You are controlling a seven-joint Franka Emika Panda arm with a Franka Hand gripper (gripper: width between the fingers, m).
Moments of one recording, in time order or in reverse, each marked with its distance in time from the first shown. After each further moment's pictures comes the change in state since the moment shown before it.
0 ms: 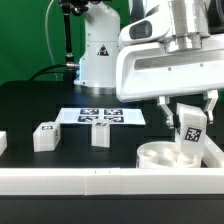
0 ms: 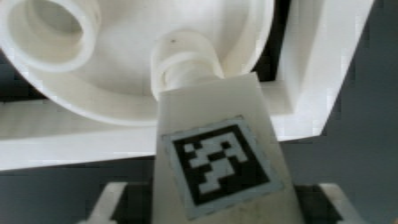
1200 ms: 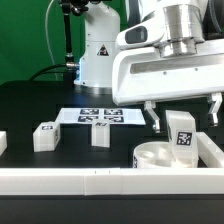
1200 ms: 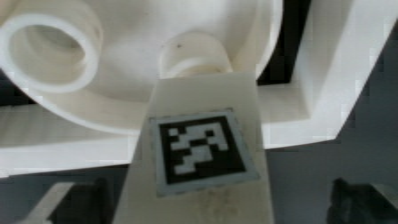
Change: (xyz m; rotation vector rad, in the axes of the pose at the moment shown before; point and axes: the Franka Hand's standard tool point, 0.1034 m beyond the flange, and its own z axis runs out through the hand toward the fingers) arm -0.004 0.006 0.003 -0.007 0.049 -0.001
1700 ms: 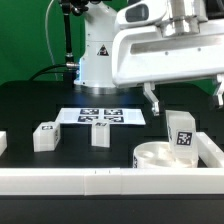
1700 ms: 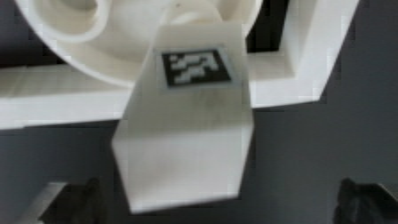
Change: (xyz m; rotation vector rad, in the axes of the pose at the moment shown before) arm 0.024 -0.001 -0.027 0.003 -0.028 -0.007
